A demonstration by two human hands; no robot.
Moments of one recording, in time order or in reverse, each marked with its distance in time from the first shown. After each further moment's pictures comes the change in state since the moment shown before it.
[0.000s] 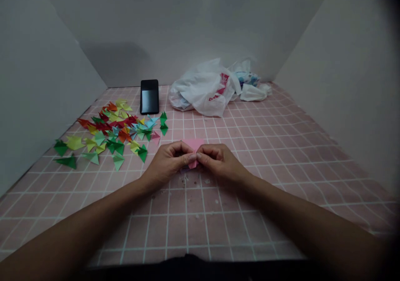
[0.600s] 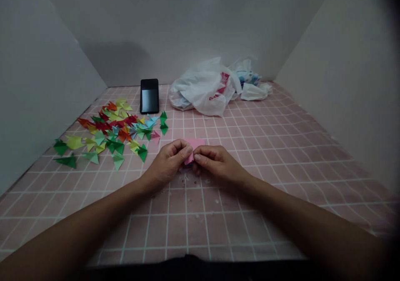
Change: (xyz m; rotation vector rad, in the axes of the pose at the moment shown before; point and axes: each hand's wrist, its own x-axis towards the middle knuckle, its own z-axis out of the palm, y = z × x) left_hand 0.001 -0.006 0.001 -0.061 0.012 -0.020; right_hand -0.001 0.001 0.005 0.208 -0.096 0.012
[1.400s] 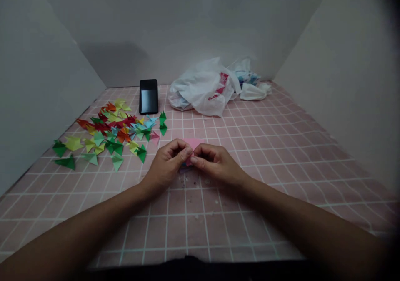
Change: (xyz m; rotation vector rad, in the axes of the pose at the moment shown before) left_hand -0.005 0.002 0.005 0.013 0.115 0.090; right_hand 0.001 -0.004 0.002 -0.148 0.103 -0.047
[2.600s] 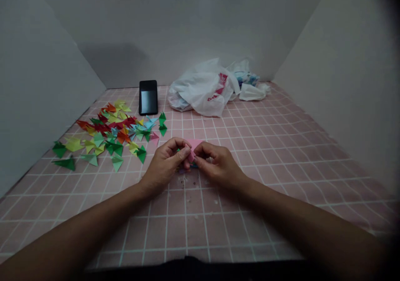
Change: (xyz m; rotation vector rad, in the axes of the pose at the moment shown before) left_hand 0.003 -0.001 -0.001 -0.119 -0.026 -0.041; right_hand -0.002 0.006 0.000 -0.285 0.127 -0.208
